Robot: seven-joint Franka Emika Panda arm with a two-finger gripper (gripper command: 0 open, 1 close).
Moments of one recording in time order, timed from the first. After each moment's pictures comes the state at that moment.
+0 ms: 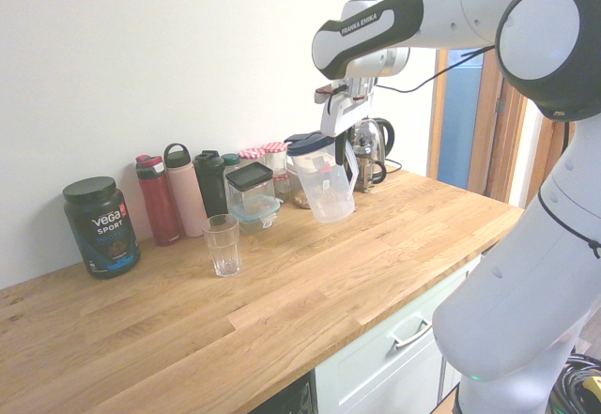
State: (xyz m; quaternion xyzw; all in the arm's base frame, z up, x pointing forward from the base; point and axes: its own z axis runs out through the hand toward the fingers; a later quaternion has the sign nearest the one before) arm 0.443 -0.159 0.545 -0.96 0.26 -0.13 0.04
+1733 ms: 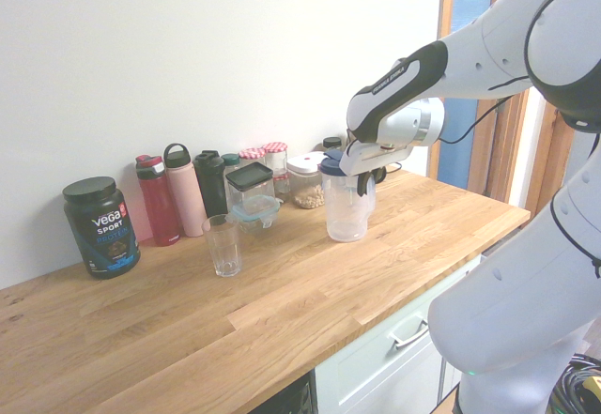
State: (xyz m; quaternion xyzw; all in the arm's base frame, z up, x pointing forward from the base) arm 0.384 -0.189 0.457 -0.88 0.41 -0.20 0.08
